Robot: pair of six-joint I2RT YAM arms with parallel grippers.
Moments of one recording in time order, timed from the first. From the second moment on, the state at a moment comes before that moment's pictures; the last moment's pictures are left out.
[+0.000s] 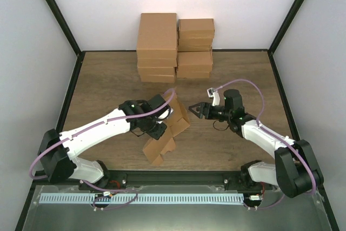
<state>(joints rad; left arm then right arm) -0.93 1.39 1.15 -1.01 0.01 -0.26 0.35 1.23 0.55 0.14 -0.68 0.58</state>
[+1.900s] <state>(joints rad) -0.70 1.09 1.03 -0.71 0.16 -0.50 0.42 1.37 0.69 -0.02 -0.68 0.37</state>
